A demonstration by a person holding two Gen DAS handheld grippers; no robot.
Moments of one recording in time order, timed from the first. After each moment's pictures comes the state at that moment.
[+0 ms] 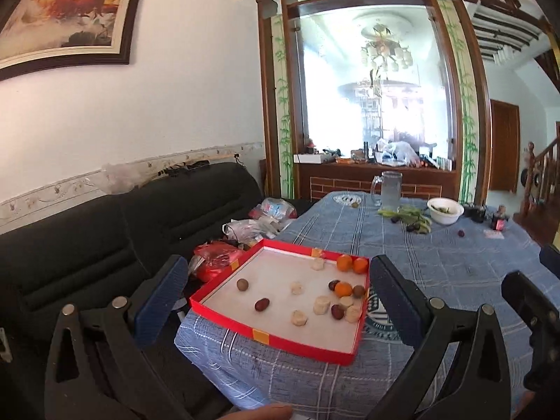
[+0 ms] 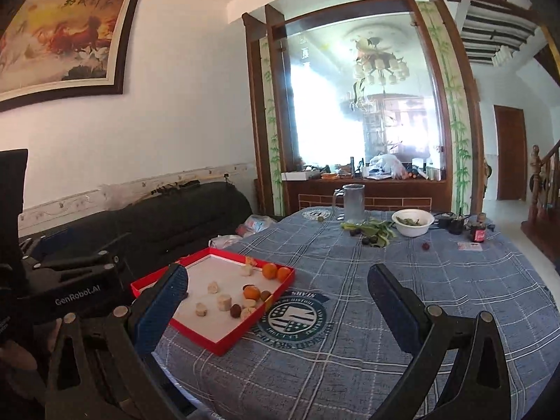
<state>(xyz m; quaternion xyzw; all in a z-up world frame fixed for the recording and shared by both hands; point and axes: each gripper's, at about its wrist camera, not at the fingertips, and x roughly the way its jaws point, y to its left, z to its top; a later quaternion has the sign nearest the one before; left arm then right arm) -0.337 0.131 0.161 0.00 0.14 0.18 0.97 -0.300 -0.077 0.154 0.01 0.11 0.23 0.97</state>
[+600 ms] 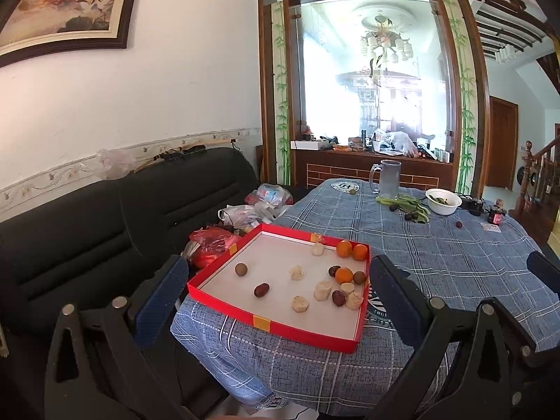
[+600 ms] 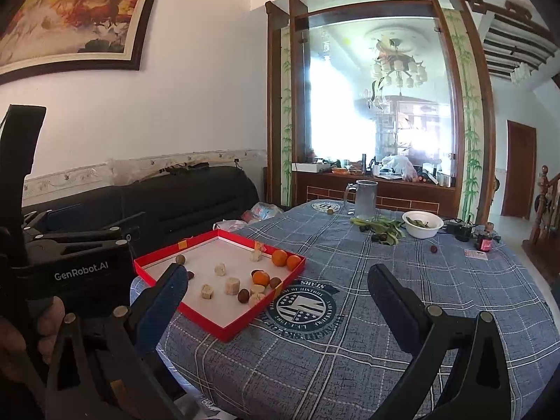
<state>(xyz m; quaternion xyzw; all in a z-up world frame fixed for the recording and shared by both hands) -0.338 0.141 0.154 -0.01 0.16 0.17 0.97 -0.309 -0.054 0.142 -0.04 0.12 0.24 0.96</state>
